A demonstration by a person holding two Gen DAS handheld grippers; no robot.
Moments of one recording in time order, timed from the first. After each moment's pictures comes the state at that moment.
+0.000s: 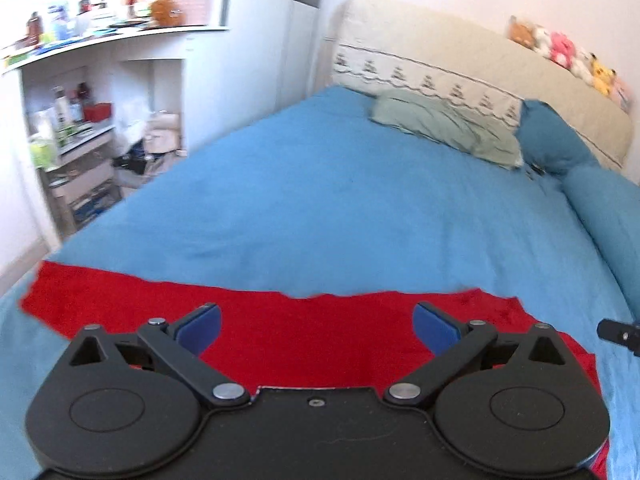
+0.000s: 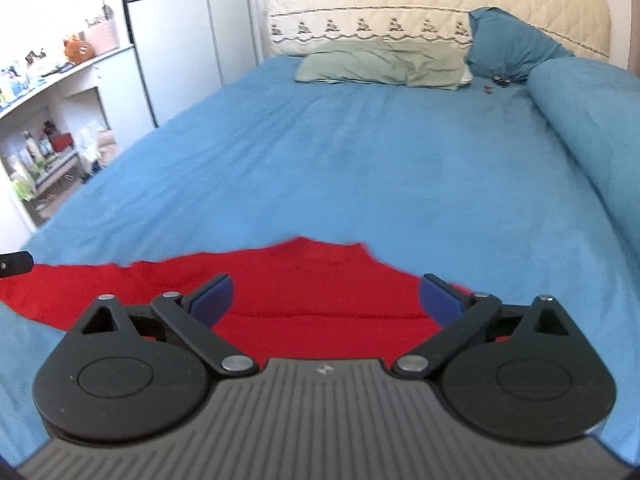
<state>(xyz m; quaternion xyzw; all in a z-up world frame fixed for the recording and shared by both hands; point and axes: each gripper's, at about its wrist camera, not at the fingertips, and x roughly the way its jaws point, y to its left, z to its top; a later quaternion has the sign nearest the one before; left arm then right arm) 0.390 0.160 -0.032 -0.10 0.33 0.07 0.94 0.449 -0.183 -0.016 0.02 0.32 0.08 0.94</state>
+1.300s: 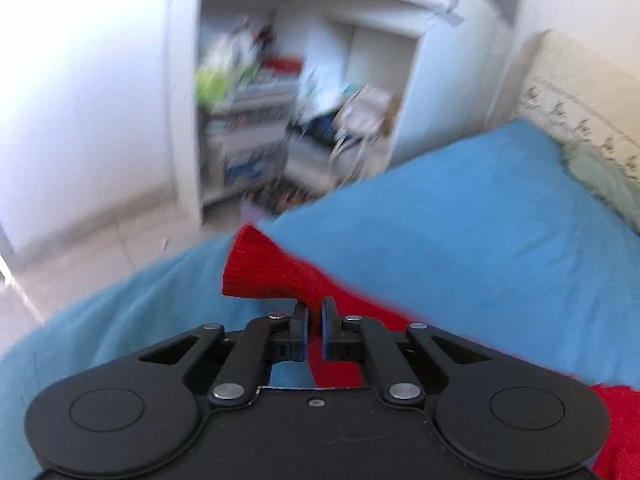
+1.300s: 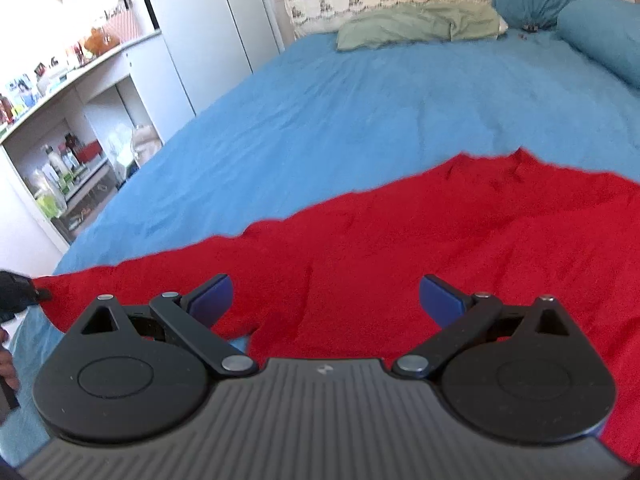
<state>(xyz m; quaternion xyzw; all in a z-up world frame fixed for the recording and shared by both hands) 0.420 0.381 -0.111 -0.17 0.31 0.27 0.90 0.433 -0.022 -0.097 0.10 0.31 0.08 0.94</state>
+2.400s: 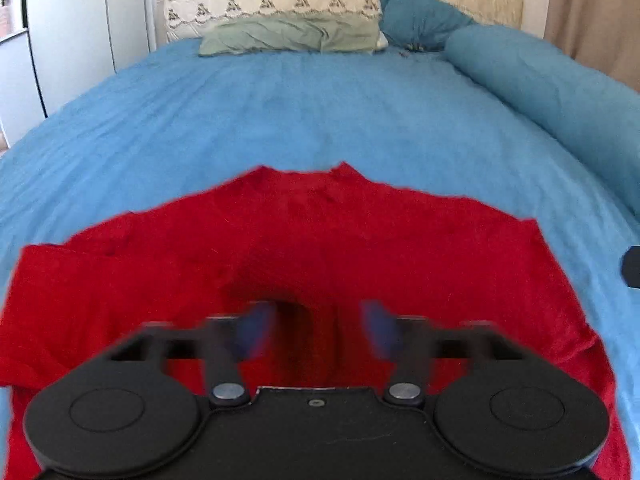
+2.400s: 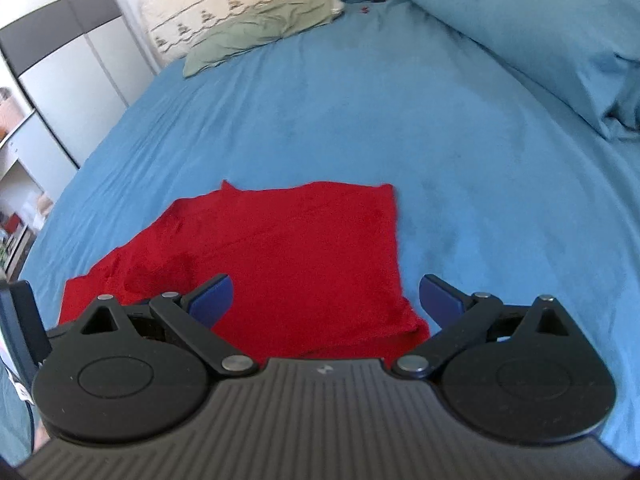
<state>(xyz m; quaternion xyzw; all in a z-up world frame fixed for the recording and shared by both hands) 0.459 -0.098 -0.154 0.02 0.38 -0.09 0.92 0.417 -0.339 -0.088 0.16 0.36 -0.02 0.92</state>
